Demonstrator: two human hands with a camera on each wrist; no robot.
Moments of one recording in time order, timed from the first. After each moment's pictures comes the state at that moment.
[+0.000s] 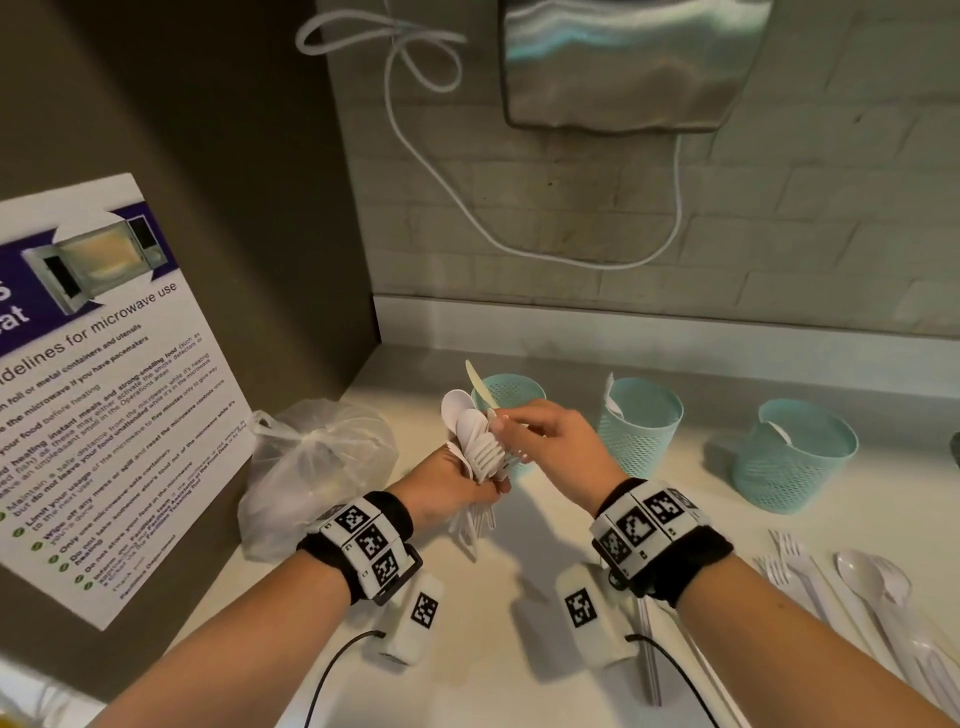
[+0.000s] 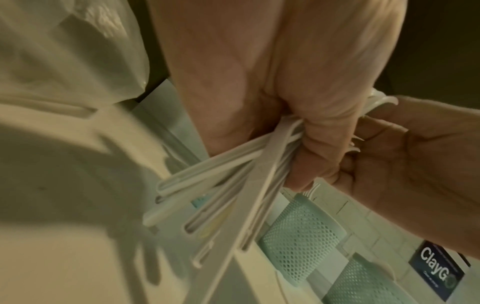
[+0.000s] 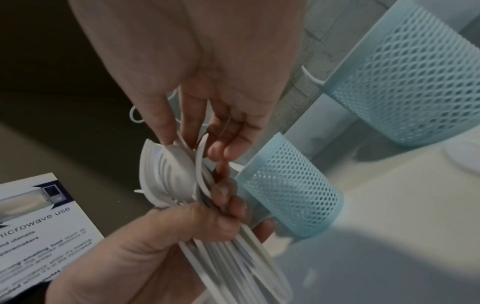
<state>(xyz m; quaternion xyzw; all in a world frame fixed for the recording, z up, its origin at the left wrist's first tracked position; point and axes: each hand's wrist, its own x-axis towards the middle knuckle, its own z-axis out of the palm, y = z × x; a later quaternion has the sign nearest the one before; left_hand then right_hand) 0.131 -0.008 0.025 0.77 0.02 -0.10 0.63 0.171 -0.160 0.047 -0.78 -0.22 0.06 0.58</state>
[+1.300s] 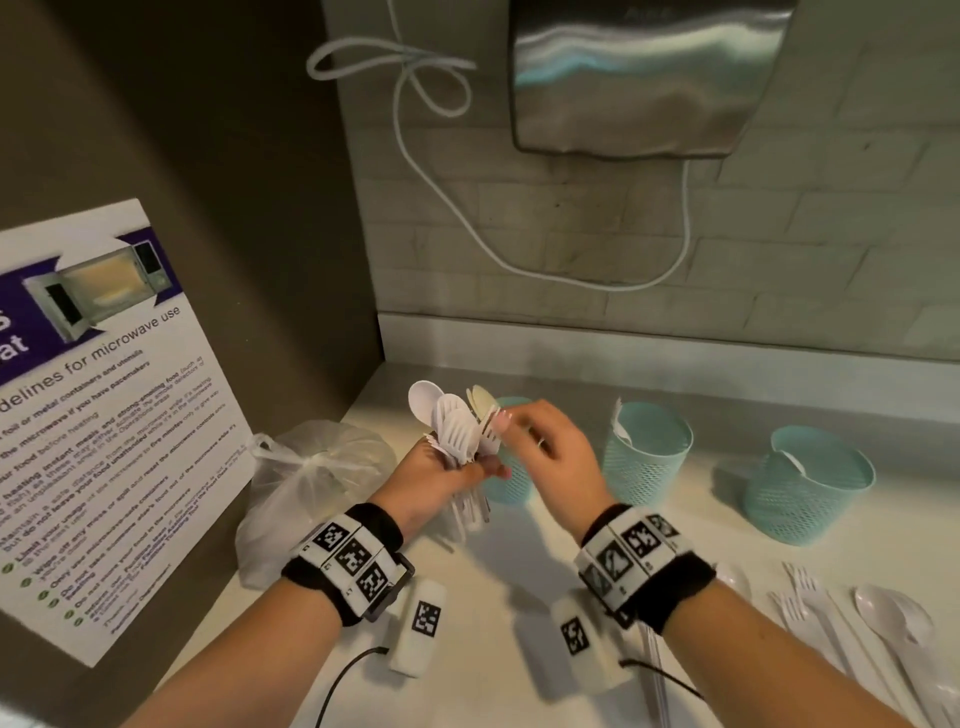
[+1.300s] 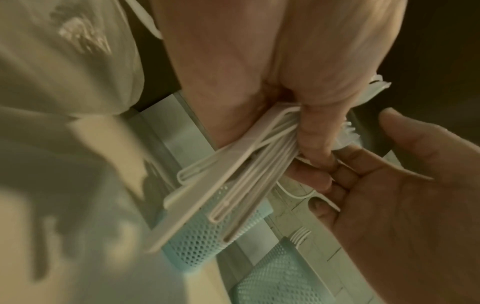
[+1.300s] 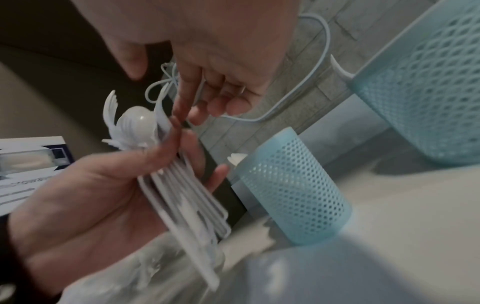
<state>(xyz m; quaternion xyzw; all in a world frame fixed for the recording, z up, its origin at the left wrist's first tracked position) 0.137 0.007 0.042 0.70 0.02 -0.01 0.71 0.180 -0.145 0.043 -0.78 -0.27 -0.09 0.56</state>
